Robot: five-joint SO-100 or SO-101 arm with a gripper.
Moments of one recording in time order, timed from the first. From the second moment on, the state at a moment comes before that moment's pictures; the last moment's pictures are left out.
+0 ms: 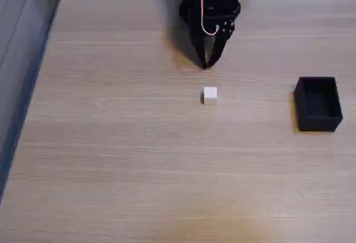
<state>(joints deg) 0.4 190.5 177.3 77.0 -91.1</state>
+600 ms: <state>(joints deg) 1.2 190.5 177.3 77.0 -91.5</state>
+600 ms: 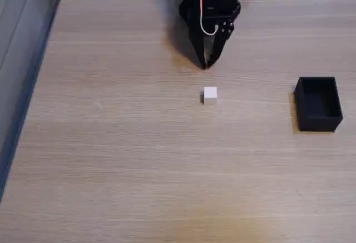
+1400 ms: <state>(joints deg) 1.6 190.5 177.3 77.0 -91.5</state>
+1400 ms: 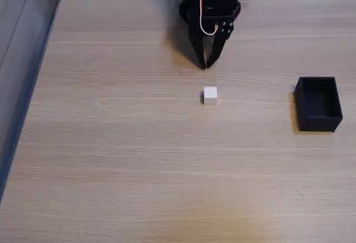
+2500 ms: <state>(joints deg) -2.3 147.3 148.6 70.2 -92.1</state>
